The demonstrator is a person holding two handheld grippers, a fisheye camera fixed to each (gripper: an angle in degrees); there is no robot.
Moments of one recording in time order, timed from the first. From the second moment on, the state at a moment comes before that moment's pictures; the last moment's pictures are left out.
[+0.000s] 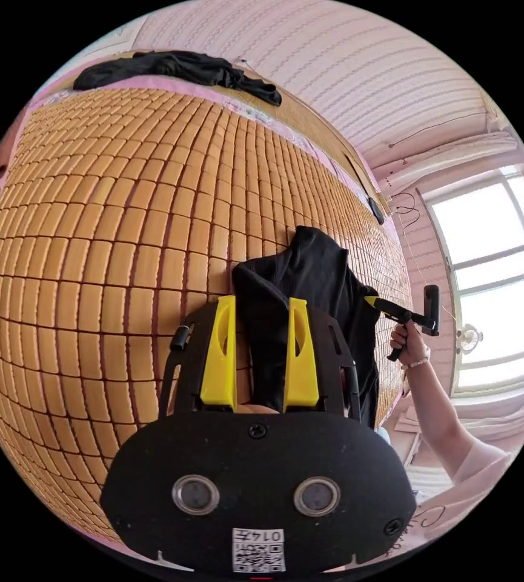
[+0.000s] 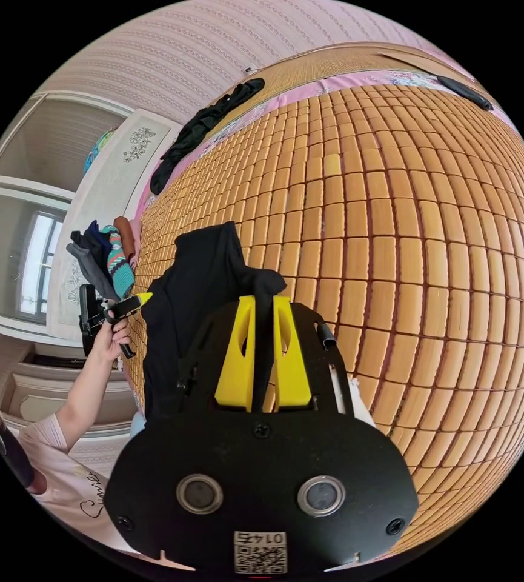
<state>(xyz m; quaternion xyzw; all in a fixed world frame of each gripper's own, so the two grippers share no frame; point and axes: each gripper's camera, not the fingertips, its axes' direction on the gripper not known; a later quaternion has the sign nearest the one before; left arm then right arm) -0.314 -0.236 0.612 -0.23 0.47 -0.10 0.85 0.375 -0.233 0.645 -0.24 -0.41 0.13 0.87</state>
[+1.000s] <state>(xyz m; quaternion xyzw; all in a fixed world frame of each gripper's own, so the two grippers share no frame) -0.351 -0.032 0.438 -0.15 0.48 0.08 0.86 0.375 -0.006 0.468 -0.29 -0.42 0.02 0.86</state>
